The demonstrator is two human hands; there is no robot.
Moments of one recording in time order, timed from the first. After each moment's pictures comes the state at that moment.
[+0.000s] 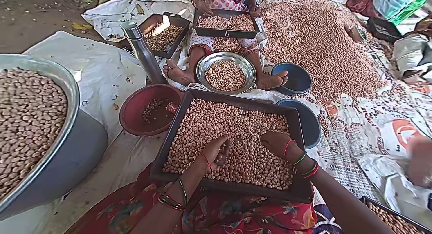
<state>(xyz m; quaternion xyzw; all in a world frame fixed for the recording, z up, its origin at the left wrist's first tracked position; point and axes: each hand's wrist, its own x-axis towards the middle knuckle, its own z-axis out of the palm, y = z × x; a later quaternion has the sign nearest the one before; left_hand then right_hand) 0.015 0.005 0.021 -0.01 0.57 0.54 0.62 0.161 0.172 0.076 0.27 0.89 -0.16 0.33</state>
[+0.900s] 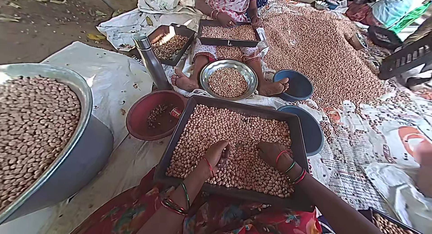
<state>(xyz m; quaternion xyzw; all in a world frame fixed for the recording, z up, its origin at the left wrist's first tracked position) 0.016 0.005 0.020 0.02 0.59 0.56 0.58 0.160 0.164 0.043 0.31 0.88 -0.14 0.33</state>
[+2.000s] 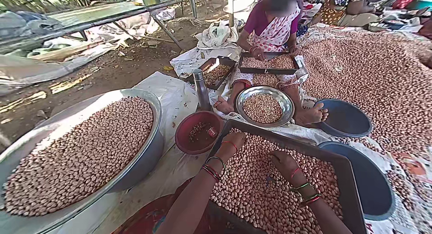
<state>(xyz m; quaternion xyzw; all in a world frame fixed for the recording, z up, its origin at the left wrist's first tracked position) -0.102 0.061 0.046 0.38 0.87 0.05 0.31 0.090 0.180 0.021 0.26 0.91 -0.33 0.03</state>
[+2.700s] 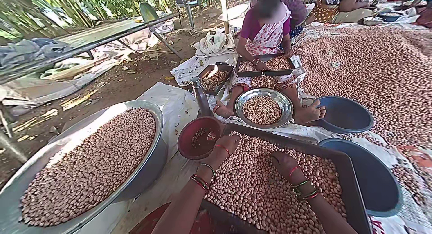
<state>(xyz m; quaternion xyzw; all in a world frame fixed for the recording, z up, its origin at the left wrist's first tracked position) -0.105 0.033 0.066 0.41 0.87 0.08 0.27 0.087 0.187 0.014 0.27 0.92 -0.27 0.11</state>
